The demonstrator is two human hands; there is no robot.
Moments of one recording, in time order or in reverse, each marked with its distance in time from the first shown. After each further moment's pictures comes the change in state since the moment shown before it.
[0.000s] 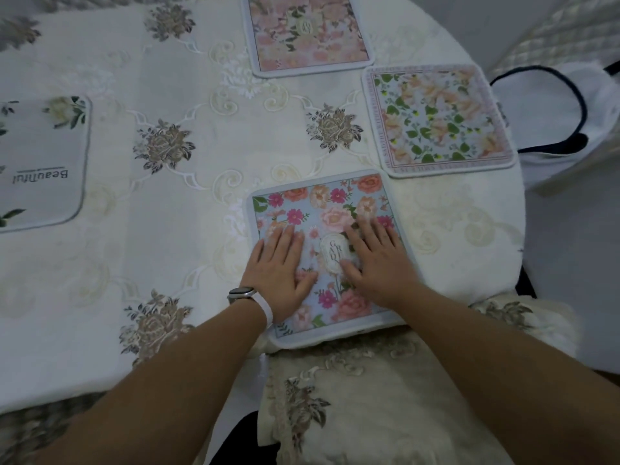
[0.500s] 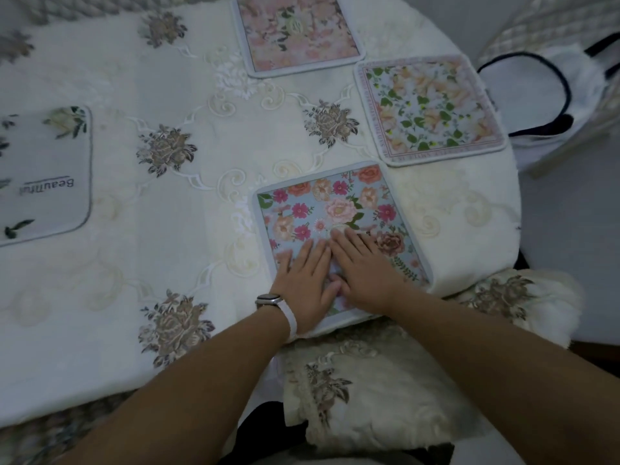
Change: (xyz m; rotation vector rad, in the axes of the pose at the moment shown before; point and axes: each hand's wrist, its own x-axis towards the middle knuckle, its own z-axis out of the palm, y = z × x) left_hand -0.022 0.023 0.000 -0.006 -0.115 0.181; right_hand -0.020 -0.043 0.007 -0.061 -0.082 -0.187
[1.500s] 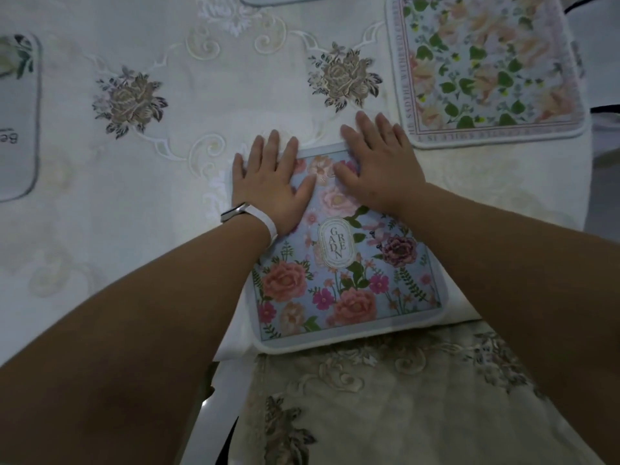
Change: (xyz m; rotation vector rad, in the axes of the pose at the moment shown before) left_hand 0.126 -0.060 -0.041 -0.019 0.199 -0.386; right_hand 0.134 0.101 -0.051 0.051 0.143 0.140
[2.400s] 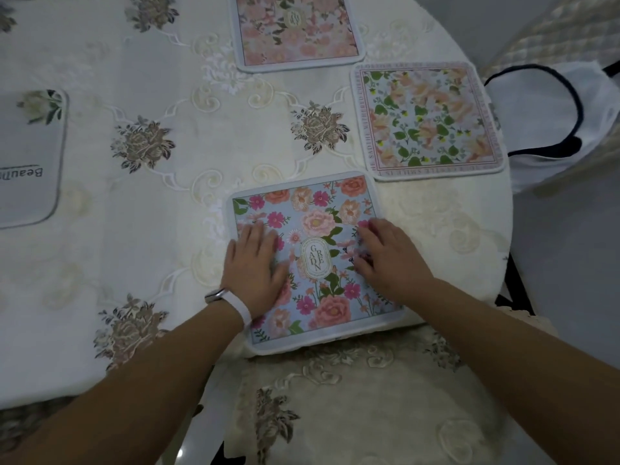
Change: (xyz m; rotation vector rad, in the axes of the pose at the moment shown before) left_hand -0.105 -0.002 0.004 -0.124 0.025 0.076; right_hand -0.139 0.009 -0.012 0.067 -0.072 0.057
